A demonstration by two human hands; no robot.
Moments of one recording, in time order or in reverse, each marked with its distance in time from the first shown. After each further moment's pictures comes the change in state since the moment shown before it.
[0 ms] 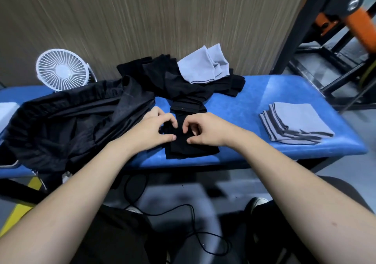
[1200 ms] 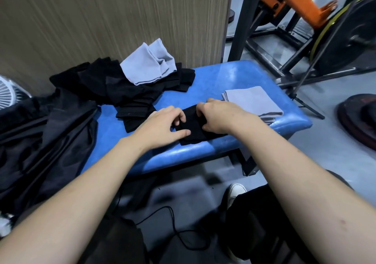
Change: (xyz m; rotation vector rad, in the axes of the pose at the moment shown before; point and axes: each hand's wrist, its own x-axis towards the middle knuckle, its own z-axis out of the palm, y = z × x) left_hand 0.088 0.102 0.077 0.095 -0.050 0.290; right_hand -0.081 0.077 -0.069 -0.449 -0.020 0.460
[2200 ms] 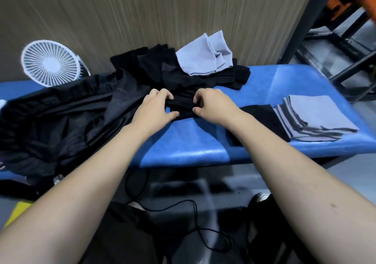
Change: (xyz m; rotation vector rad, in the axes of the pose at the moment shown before) left_hand -0.063 -0.096 -0.053 -0.002 0.244 -0.498; right_hand 0.081 -0.115 0.012 0.340 0.206 -0.143
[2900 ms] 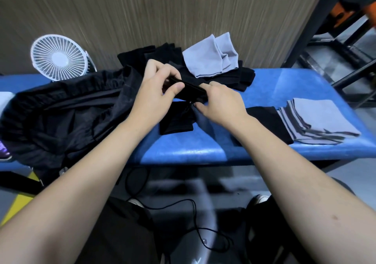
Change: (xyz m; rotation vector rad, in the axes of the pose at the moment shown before) left_hand -0.019 0.027 -0.039 -0.371 0.335 0.298; right_hand -0.015 -0.018 -0.007 -0.181 0.229 -0.090
